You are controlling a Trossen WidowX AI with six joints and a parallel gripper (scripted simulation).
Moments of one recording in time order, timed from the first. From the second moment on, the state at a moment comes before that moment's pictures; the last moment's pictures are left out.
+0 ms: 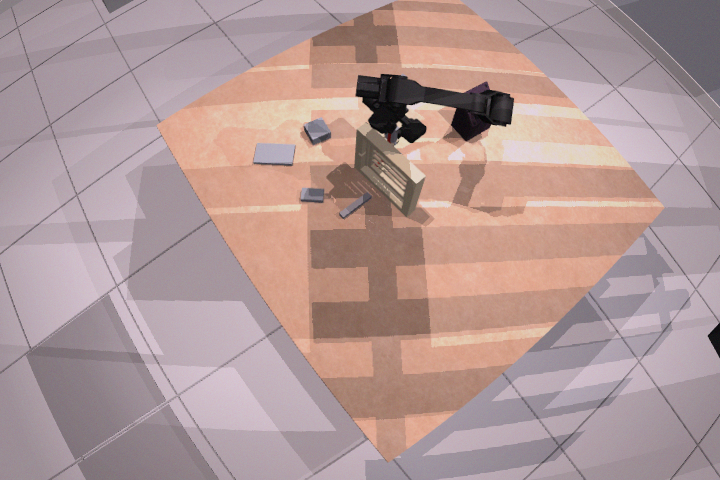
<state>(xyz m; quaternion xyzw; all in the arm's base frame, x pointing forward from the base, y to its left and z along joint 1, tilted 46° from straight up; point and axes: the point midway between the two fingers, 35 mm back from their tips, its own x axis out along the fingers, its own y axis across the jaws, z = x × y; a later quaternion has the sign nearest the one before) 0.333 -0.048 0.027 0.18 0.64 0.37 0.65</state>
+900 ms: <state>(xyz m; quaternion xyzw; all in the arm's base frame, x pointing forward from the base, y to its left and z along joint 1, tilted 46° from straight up) 0.330 -0.035 0.017 0.18 0.64 0.37 0.65</state>
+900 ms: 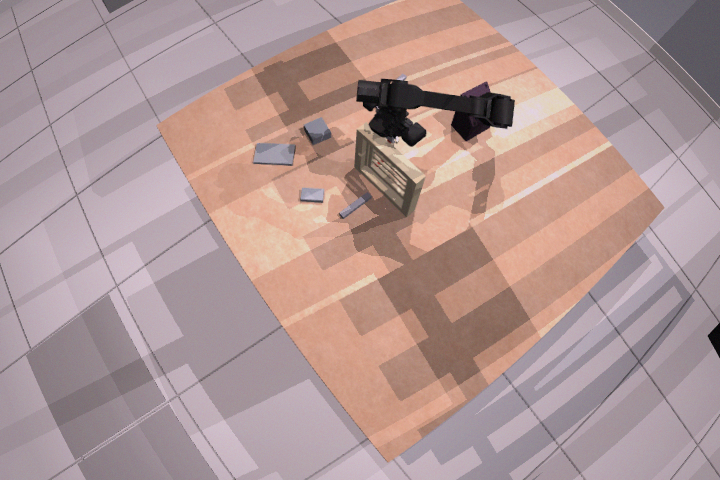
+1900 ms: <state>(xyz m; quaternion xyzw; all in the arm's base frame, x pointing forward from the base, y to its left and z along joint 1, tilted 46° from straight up) 0.330 -0.035 0.017 0.49 0.74 -0.02 0.46</state>
